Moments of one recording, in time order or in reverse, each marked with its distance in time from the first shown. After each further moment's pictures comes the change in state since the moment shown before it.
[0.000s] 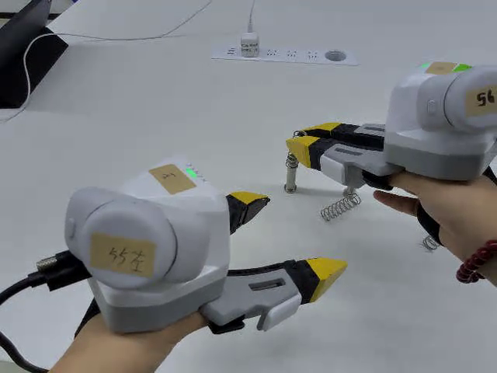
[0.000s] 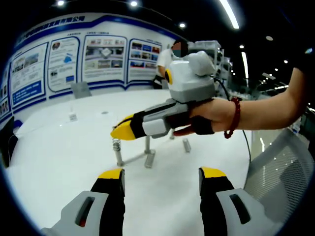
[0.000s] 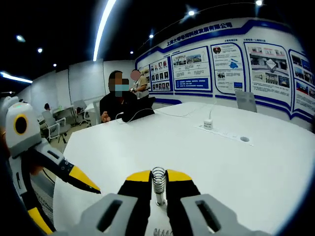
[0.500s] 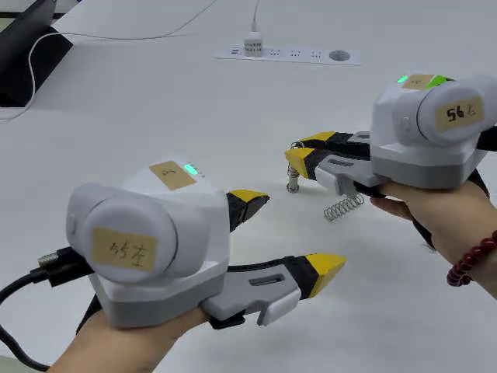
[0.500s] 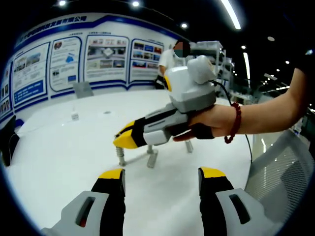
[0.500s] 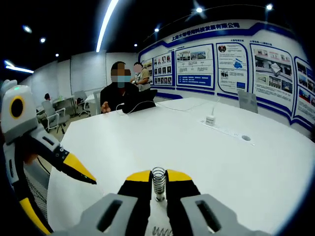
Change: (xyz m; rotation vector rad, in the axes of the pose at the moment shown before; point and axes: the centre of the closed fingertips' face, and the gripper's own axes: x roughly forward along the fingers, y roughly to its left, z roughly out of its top) left arm -0.002 0.005 0.000 -0.007 -0.002 0.014; right arm 0.010 -0.001 -0.014 -0.045 0.048 -0.004
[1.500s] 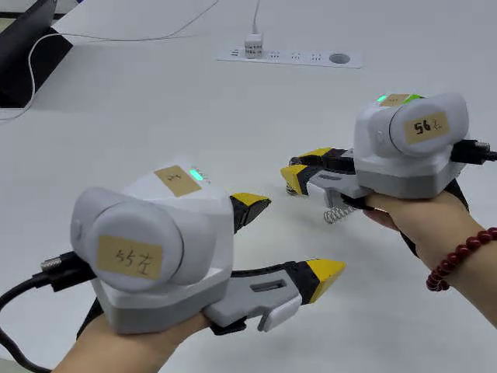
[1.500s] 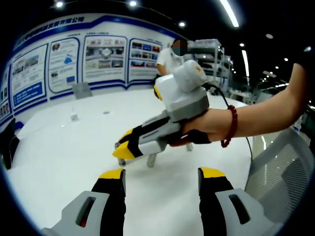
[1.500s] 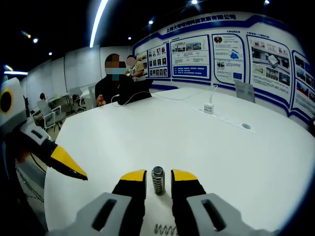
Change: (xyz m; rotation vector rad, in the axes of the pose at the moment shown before) left arm 0.000 -0.002 -0.001 0.021 0.012 -0.001; right arm 0.007 0.001 -0.019 0.036 0.070 -0.028
